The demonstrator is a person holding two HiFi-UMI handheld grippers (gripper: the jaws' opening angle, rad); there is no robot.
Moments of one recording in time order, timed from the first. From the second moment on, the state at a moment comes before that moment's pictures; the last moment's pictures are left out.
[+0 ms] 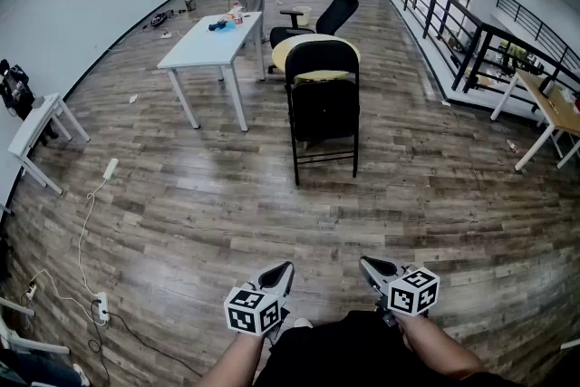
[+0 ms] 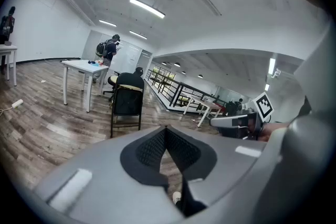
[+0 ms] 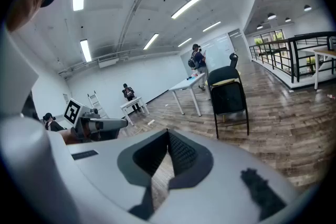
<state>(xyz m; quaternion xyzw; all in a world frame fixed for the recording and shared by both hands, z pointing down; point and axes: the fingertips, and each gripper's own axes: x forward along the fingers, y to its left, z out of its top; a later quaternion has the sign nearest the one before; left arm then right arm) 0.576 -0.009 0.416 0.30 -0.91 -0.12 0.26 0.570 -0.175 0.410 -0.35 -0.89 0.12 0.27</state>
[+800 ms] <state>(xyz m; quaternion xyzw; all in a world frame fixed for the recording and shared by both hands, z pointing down) 0.597 0.086 0.432 0.21 -0.93 -0.12 0.27 0.566 -0.076 0.421 -0.43 -0.85 0.11 0.27</state>
